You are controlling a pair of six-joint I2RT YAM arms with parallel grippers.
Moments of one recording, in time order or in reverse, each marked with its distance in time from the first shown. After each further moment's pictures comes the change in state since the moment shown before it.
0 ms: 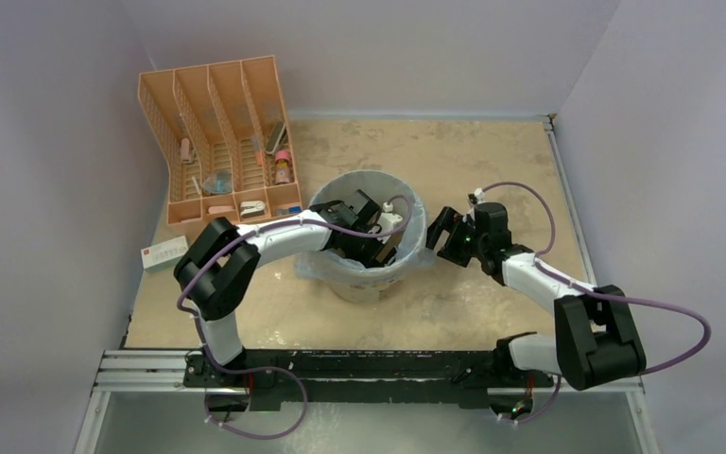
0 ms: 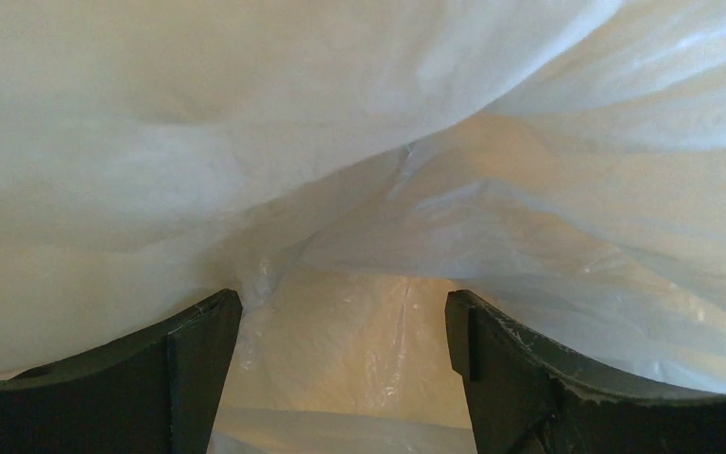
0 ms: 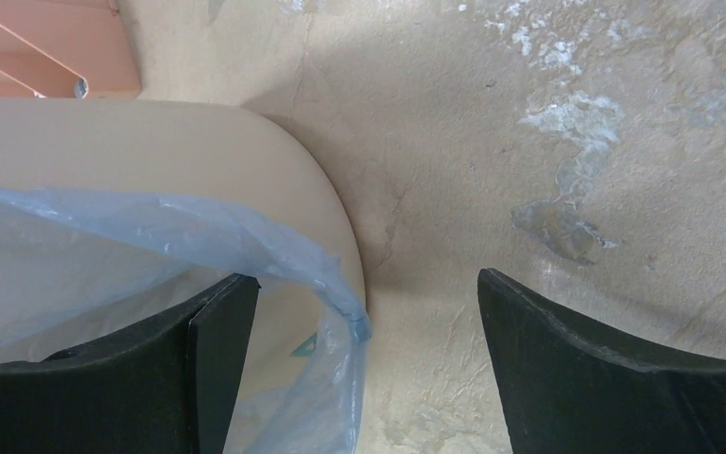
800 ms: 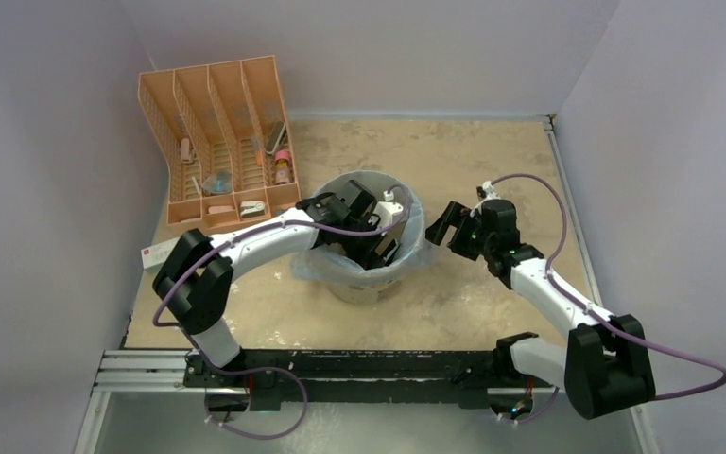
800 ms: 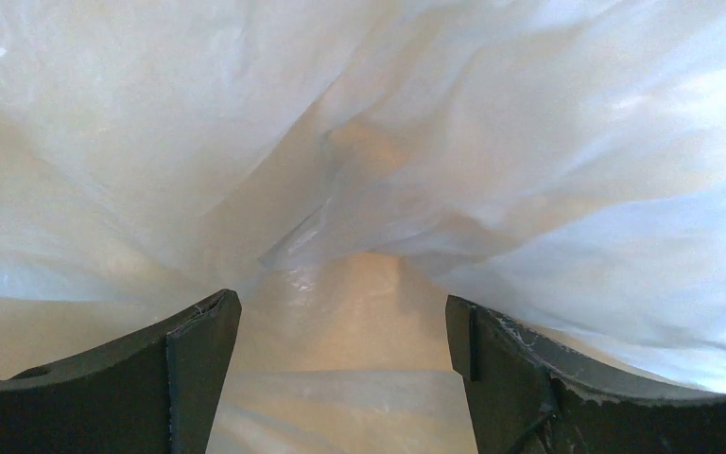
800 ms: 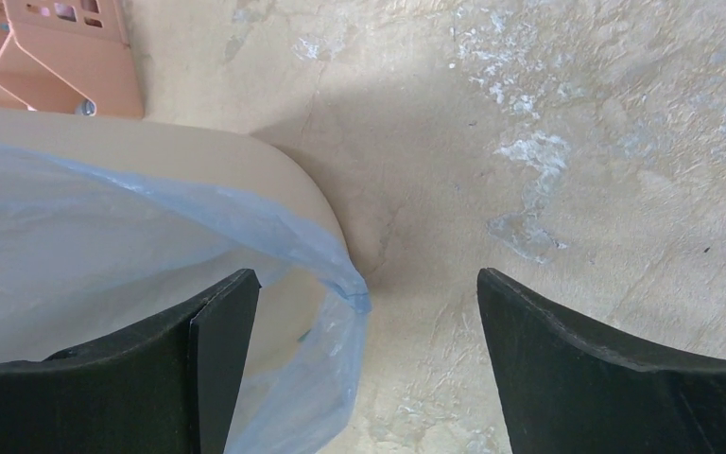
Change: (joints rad) left arm -0.001 -0.110 0.008 -0.033 0.016 0.058; right arm 0.000 -0.151 0.039 -0.121 0.097 -0.097
